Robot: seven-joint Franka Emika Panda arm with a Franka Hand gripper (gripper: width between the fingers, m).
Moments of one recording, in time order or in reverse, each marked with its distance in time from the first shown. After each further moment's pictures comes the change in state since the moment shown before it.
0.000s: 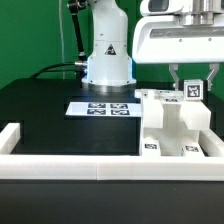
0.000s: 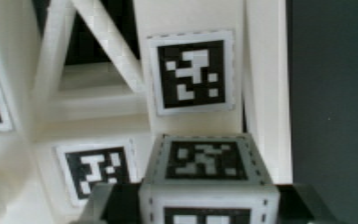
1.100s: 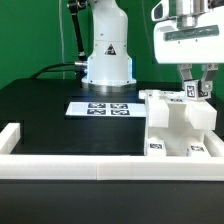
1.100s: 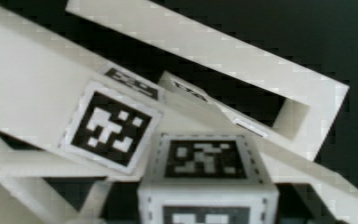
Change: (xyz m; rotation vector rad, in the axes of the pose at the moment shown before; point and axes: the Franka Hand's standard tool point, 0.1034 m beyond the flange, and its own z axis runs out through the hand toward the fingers) arm -0.003 -0.008 0.001 0.043 -0.026 0.969
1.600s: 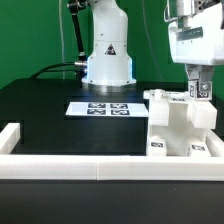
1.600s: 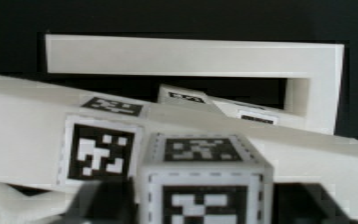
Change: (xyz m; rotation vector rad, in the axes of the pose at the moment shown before) arm -0.004 -0.001 0.001 0.006 -0.022 0.314
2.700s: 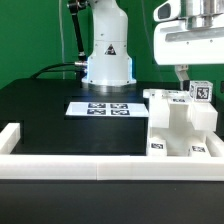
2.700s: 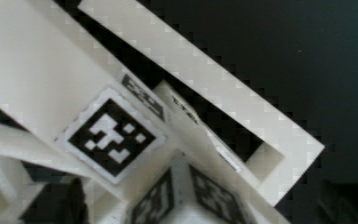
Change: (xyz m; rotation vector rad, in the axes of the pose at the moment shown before) arm -0.009 -0.002 0.002 -0.019 0.020 -0.735
